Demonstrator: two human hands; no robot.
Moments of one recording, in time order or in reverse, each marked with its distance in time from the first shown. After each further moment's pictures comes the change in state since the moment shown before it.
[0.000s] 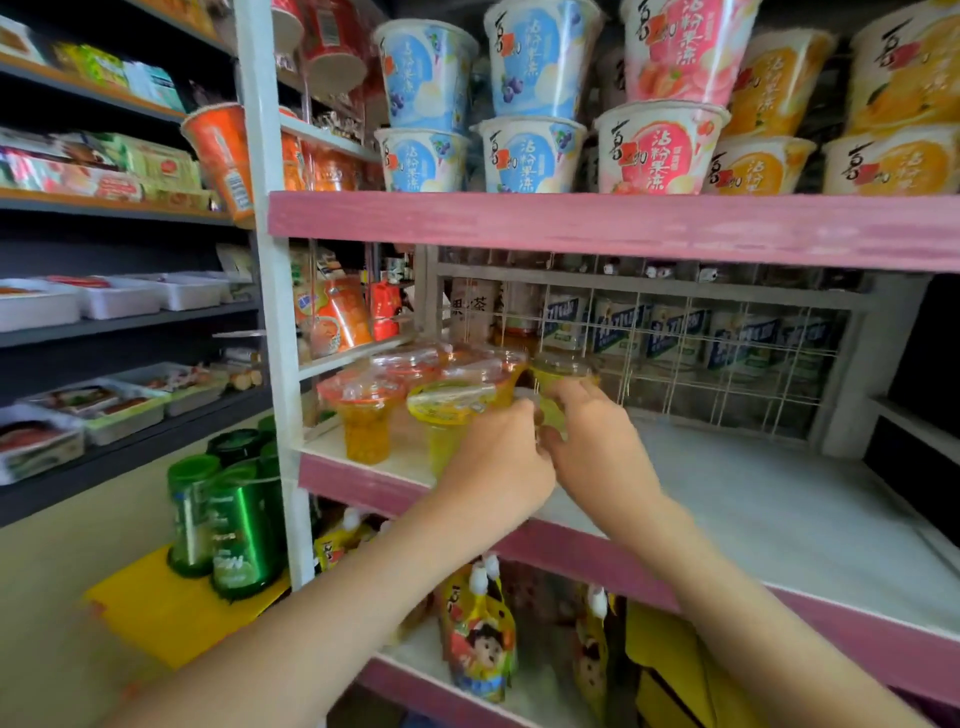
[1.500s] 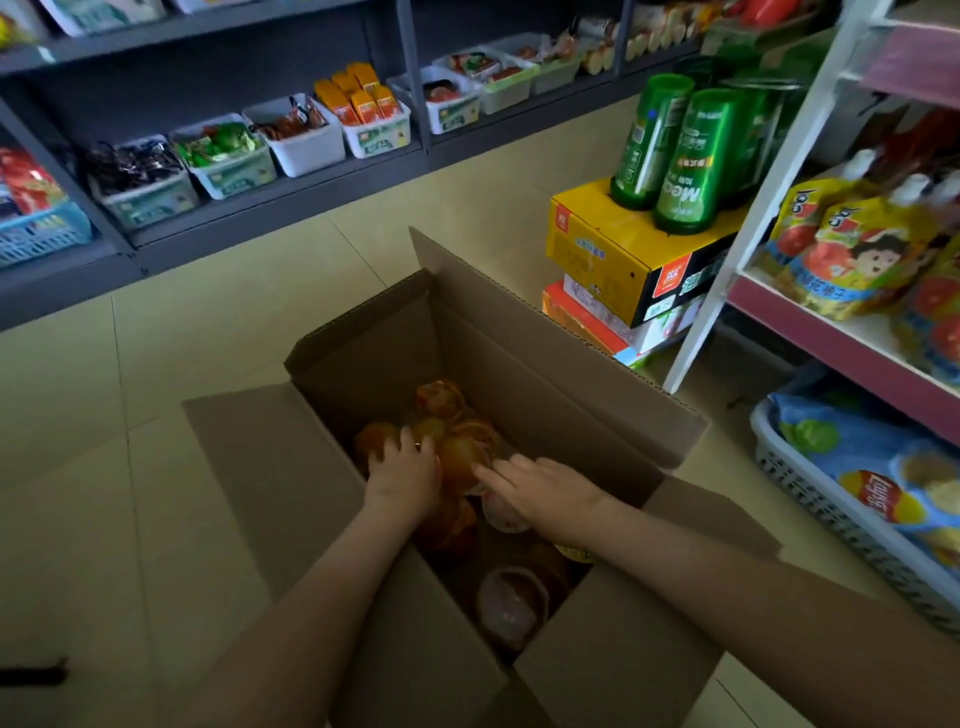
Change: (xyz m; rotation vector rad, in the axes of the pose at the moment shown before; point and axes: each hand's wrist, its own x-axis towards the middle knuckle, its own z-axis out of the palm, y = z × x) left_hand -0.458 -0.370 -0.028 0.574 -0.478 -1.040; right_hand -0.358 -0.216 0.283 -0.047 -1.016 -1.215
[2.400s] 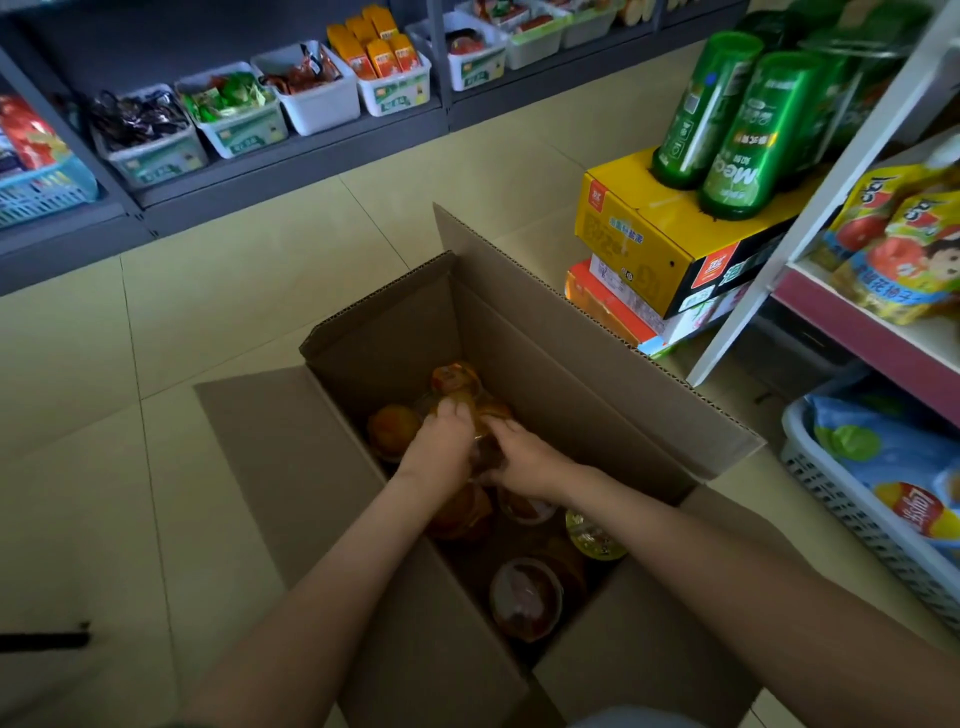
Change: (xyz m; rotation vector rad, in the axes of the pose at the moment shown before) left_hand 0.006 0.014 -0.030 -0.066 0.107 0.197; right_hand 0.068 0.004 -0.001 0.959 -0.086 0.430
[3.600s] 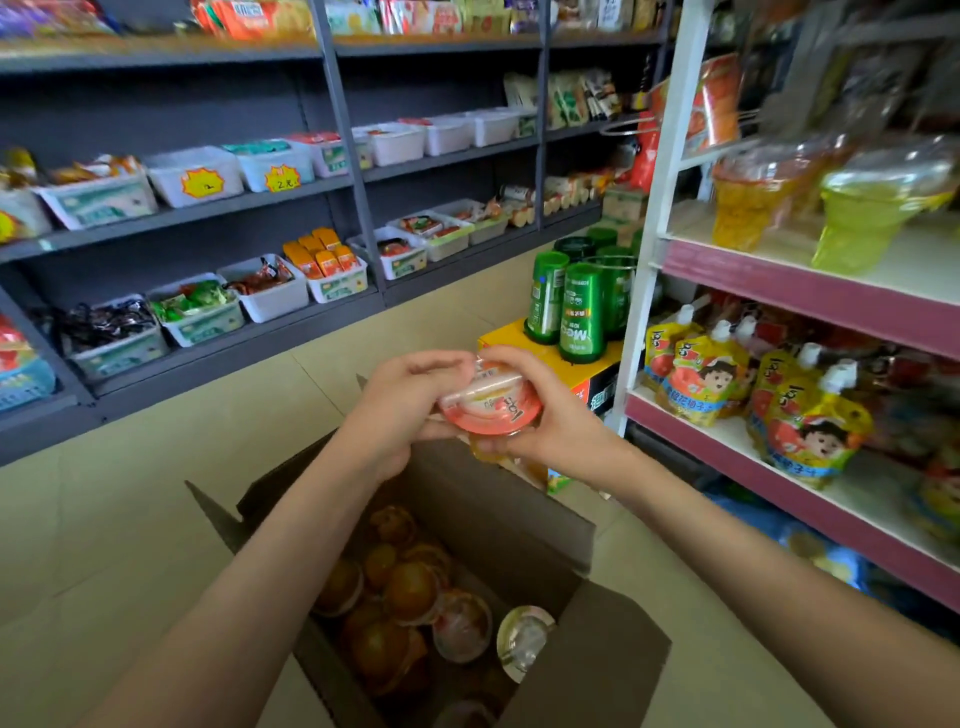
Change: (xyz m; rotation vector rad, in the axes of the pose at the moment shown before) left_hand -0.042 0.101 -0.211 -1.414 0.173 0.165; right_hand -0.155 -0.052 -0.174 0.280 0.596 -0.594
